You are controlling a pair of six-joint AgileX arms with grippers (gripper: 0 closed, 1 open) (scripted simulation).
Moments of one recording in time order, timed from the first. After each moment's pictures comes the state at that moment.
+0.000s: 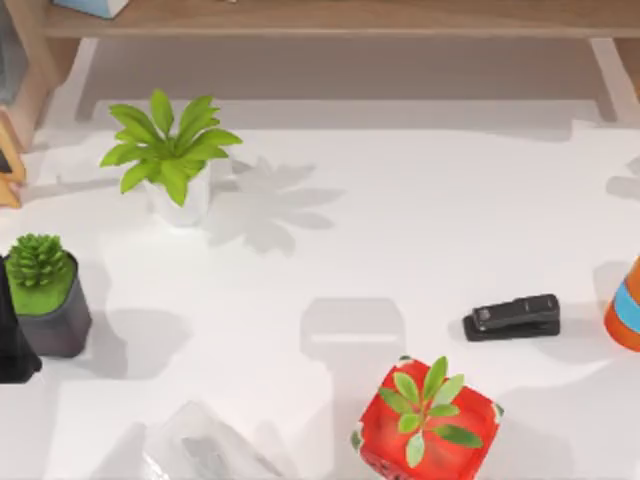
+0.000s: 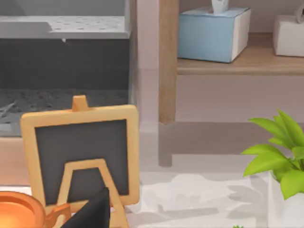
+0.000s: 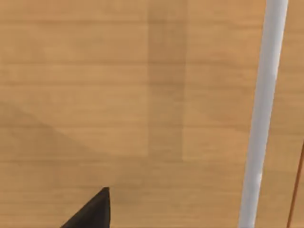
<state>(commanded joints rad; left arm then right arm) 0.00 0.00 0.00 0.00 0.00 0.00 -0.44 2.35 1.21 1.14 -0.40 -1.56</state>
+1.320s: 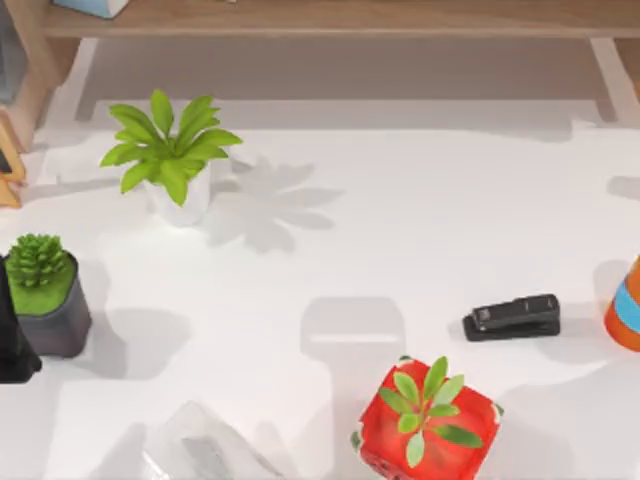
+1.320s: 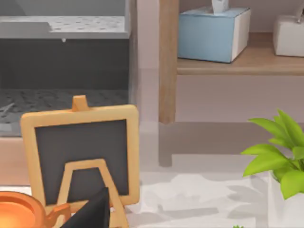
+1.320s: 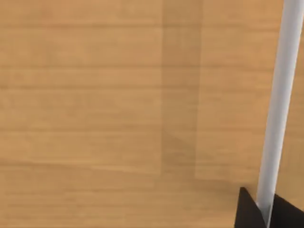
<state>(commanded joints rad) 0.00 0.00 0.00 0.00 0.00 0.00 -0.44 2.35 1.21 1.14 -0.40 -1.56</state>
